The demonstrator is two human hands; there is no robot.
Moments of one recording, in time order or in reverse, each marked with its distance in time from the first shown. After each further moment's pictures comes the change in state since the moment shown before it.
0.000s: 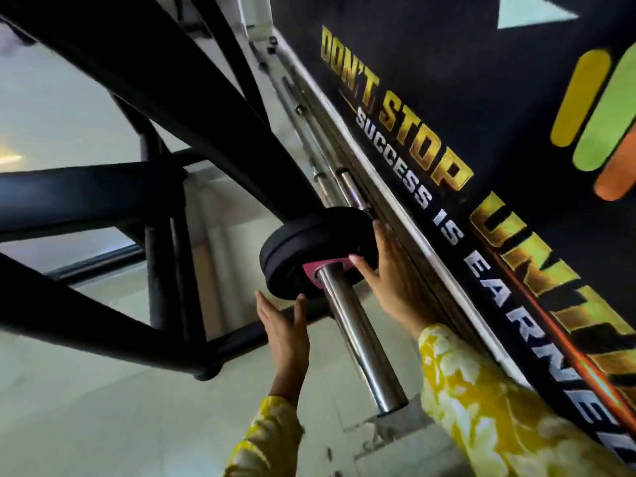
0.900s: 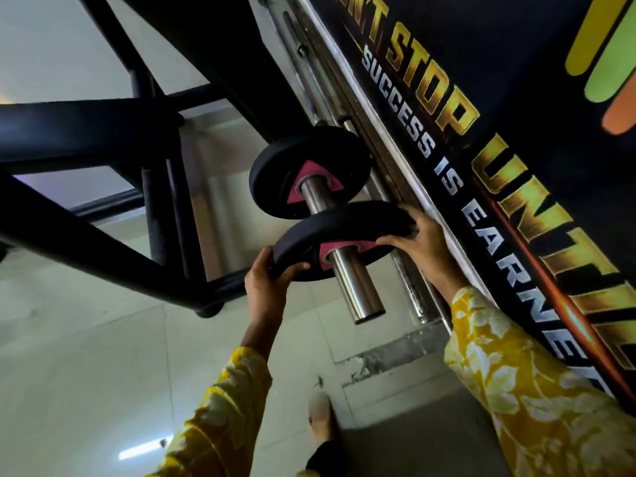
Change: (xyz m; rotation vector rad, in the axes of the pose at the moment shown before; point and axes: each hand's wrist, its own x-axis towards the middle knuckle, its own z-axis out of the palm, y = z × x) left_hand -0.036 -0.028 -0.035 0.104 -0.065 0.323; right_hand -0.054 0.079 -0.019 0.443 -0.016 0.100
